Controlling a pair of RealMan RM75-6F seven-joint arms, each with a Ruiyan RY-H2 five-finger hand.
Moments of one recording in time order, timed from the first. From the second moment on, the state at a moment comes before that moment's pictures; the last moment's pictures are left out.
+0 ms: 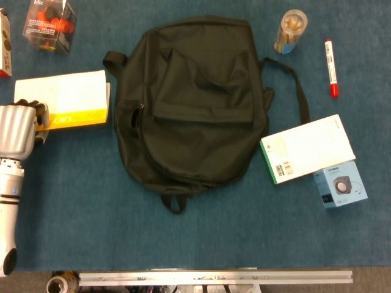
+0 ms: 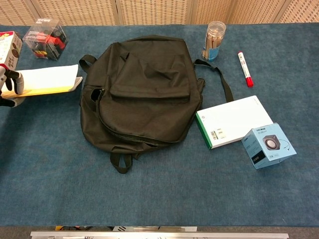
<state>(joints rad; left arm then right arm) -0.32 -1.65 -0.08 -0.88 1.44 1.35 -0.07 0.15 -0.99 0.06 -1.68 -1.51 1.37 0.17</state>
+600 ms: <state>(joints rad) -0.28 -1.49 -0.06 -1.08 1.56 1.54 -0.12 0.27 -1.01 0.05 -1.83 -1.60 1.22 0.03</state>
